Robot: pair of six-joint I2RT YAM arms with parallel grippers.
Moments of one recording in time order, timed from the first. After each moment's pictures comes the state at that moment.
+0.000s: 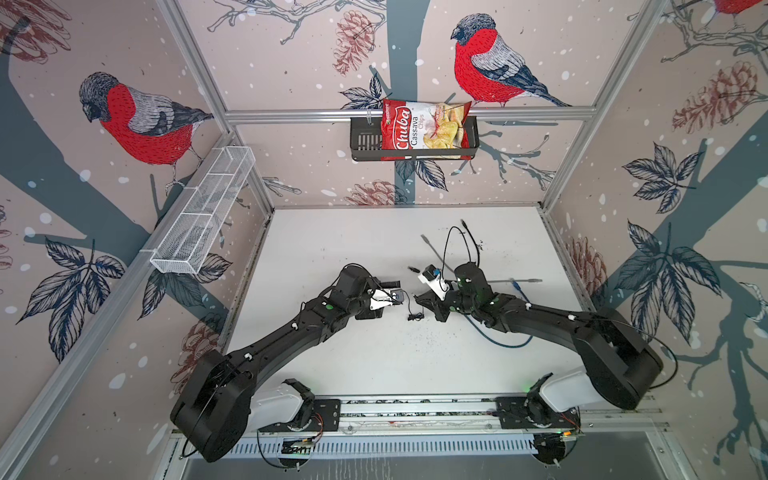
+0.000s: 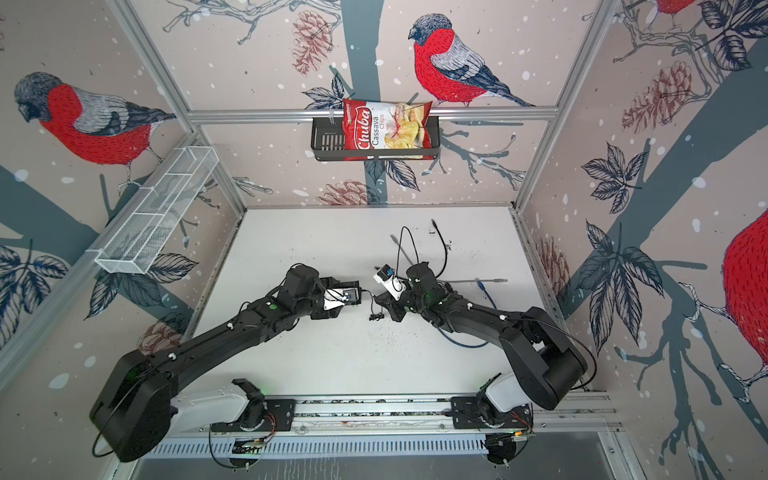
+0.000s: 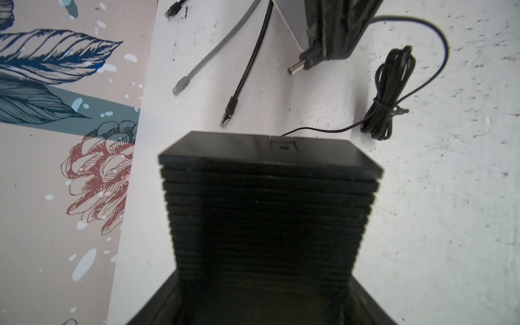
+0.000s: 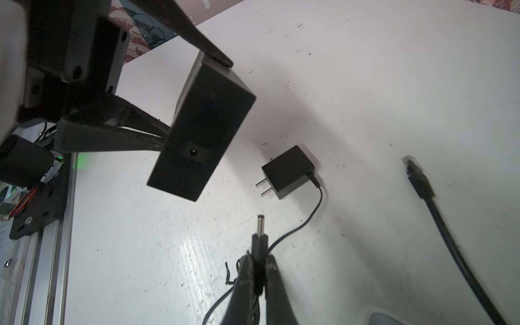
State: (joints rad) left arm -0.59 1.22 0.68 -0.18 0.10 0.99; right arm 0.70 1.48 0.68 0.17 -0.50 -0.13
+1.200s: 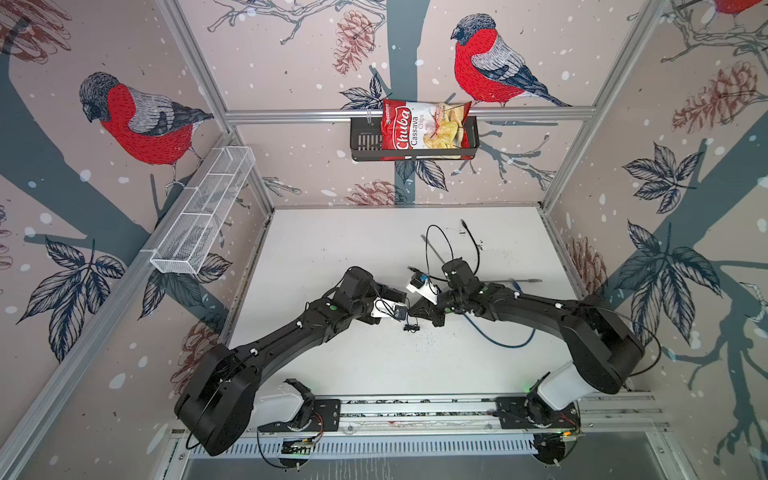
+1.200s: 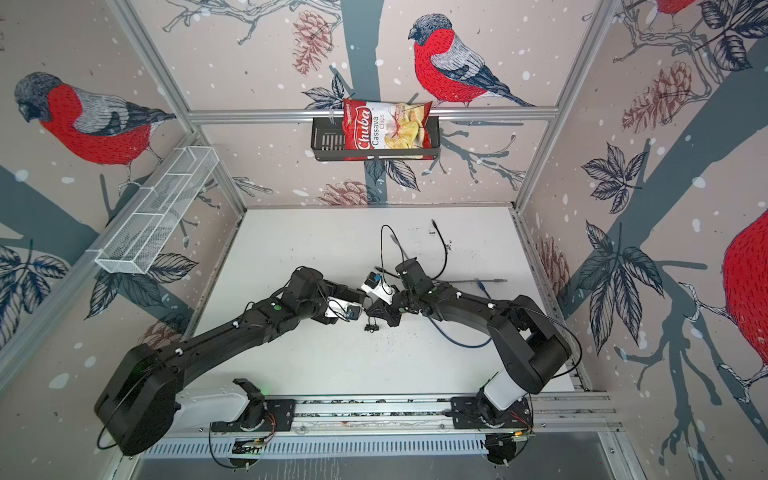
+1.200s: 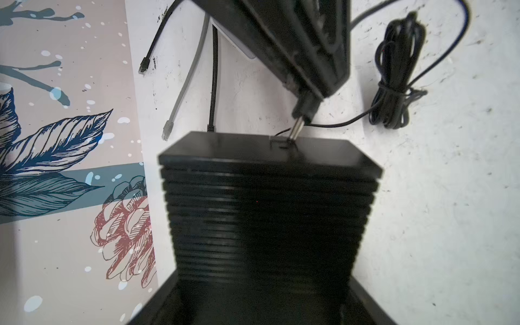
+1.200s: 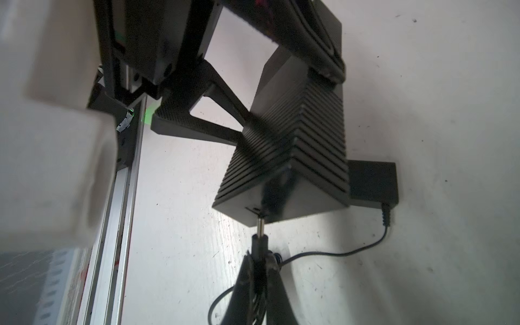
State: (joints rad) left arm -0.62 1.25 0.67 -0.17 0.12 1.28; right arm 0.72 1.58 0.82 -0.06 -0.71 -0.29
